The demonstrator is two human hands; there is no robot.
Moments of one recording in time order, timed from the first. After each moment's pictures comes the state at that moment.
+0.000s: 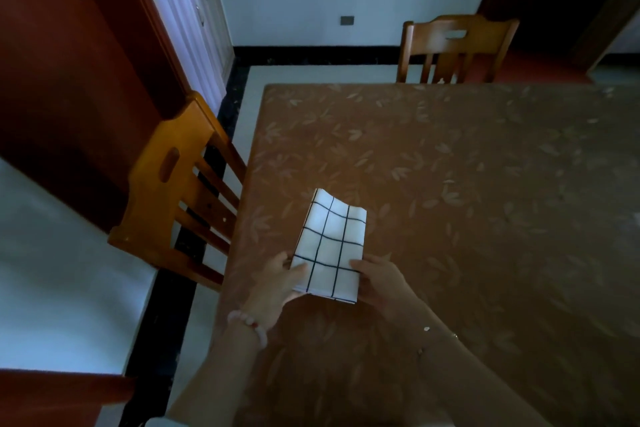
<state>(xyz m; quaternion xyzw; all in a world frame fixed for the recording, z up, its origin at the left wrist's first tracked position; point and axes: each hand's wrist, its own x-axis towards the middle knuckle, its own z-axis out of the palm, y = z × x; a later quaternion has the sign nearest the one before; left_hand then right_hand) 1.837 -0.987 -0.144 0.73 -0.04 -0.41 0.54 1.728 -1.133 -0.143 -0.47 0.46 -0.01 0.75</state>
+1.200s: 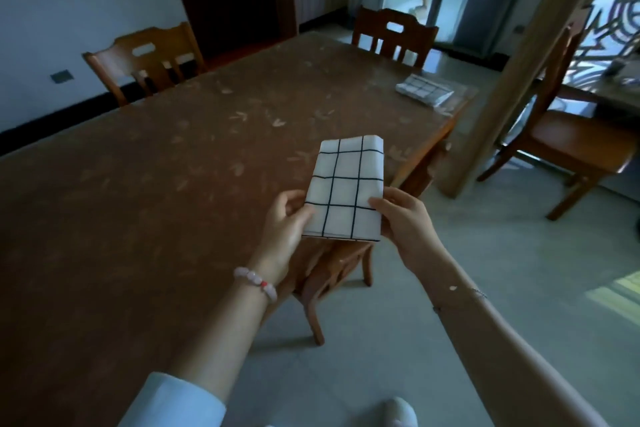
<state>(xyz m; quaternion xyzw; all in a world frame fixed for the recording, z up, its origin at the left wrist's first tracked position) 1.496 -1.132 -0.062 0.61 -0.39 -0.47 0.50 1.324 -1.152 -0.047 -0.38 0.54 -0.47 0.59</state>
